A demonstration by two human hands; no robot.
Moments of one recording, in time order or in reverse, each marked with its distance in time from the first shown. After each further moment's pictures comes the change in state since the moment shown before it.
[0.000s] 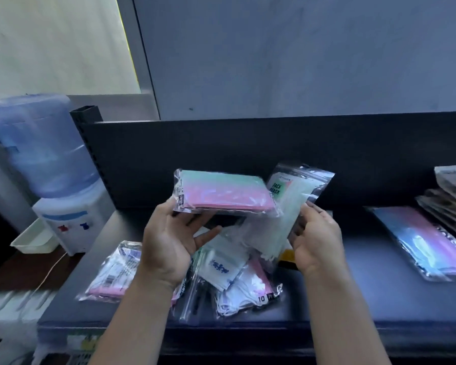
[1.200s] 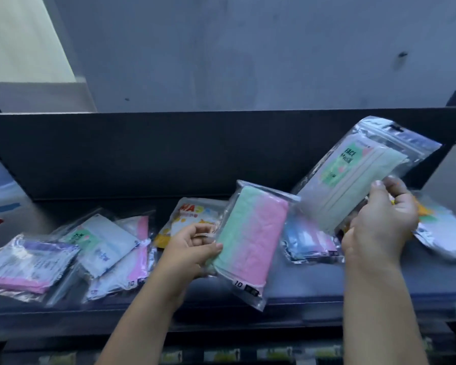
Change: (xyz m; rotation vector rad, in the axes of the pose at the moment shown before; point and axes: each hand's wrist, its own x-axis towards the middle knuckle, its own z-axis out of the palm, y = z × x) left_hand -0.049 -0.167 0.189 0.547 0.072 -0.261; right_hand 0.066 -0.218 -0.203 -0.002 0.350 -0.567
